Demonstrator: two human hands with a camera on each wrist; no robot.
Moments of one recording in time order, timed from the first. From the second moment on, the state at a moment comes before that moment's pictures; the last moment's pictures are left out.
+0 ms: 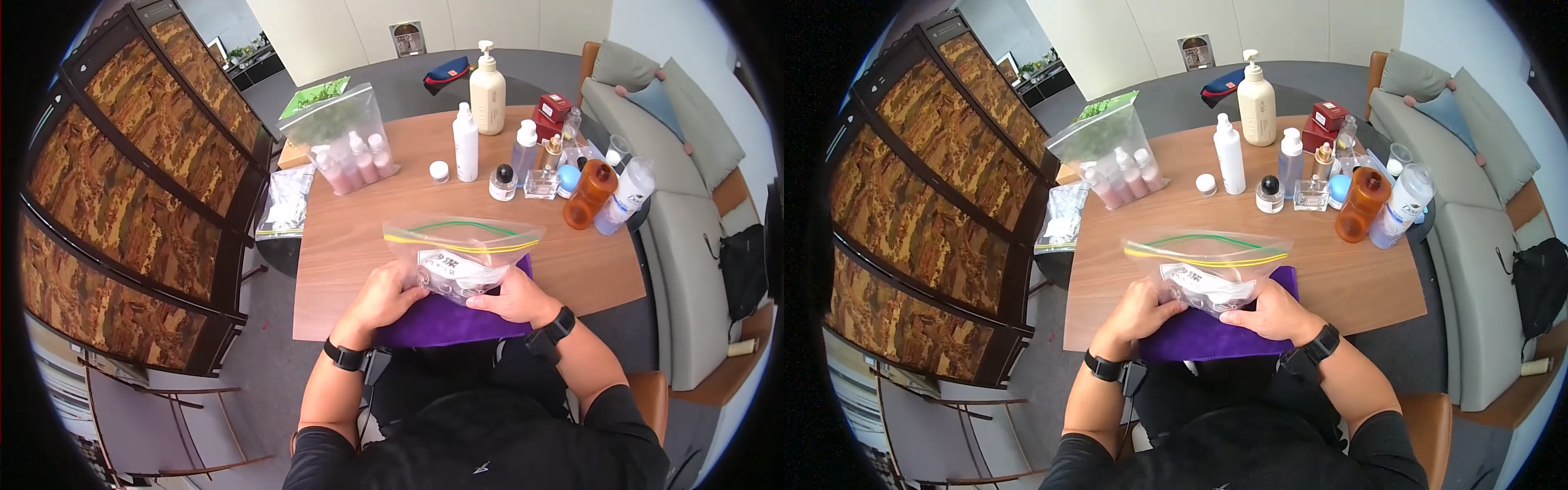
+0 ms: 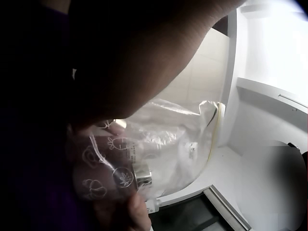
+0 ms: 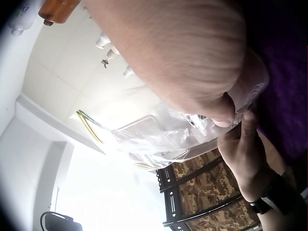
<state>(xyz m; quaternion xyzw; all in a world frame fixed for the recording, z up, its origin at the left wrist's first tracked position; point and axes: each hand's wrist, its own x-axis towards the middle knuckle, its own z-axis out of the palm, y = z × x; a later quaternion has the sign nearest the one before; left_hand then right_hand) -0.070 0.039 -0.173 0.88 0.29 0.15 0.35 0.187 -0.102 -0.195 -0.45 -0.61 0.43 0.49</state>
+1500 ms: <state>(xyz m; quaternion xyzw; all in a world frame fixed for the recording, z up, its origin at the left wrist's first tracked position) -0.085 0.032 -0.179 0.91 0.27 0.19 0.23 0.196 -0.101 -0.220 -0.37 -0.53 0.52 0.55</state>
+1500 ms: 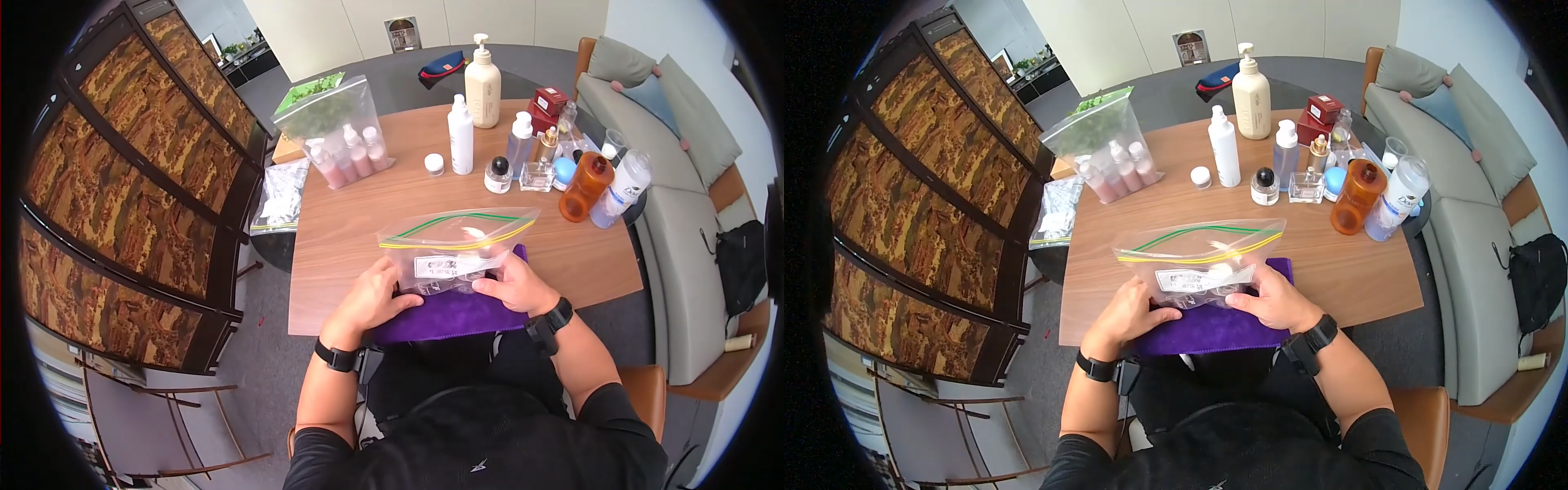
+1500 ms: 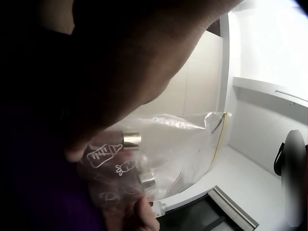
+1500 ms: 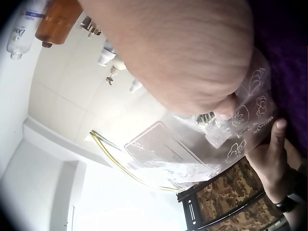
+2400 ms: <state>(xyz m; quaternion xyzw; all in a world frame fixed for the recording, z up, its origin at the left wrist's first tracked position) -0.073 0.014 -0.032 0.93 0.17 0.32 0.10 0.218 -0.115 -0.122 -0.45 -0.57 0.24 0.64</state>
